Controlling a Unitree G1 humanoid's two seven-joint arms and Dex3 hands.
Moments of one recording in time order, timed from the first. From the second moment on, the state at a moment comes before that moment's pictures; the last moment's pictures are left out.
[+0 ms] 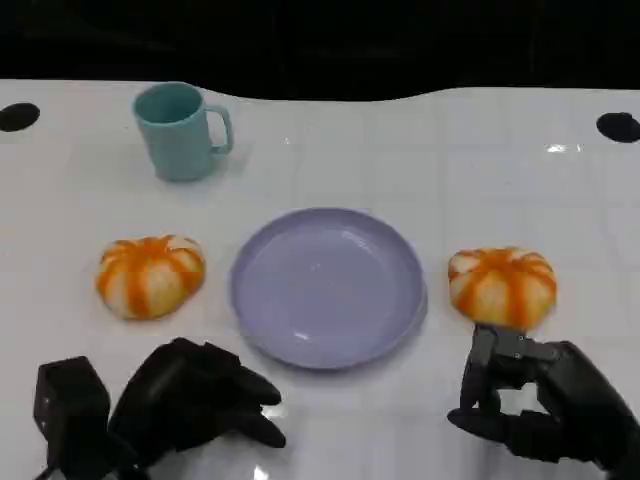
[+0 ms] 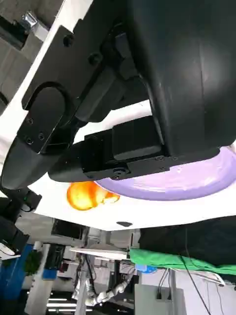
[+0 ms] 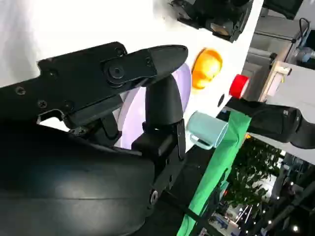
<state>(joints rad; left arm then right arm) -0.26 0.02 0.10 0.90 -0.22 -0.53 -0.76 0.00 -0.17 0.11 0.33 -0.04 -0.65 0.33</state>
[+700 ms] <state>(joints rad) -0.26 0.03 0.10 0.90 -0.22 -0.53 -0.76 0.00 -0.17 0.11 0.34 -0.04 -0.65 0.33</state>
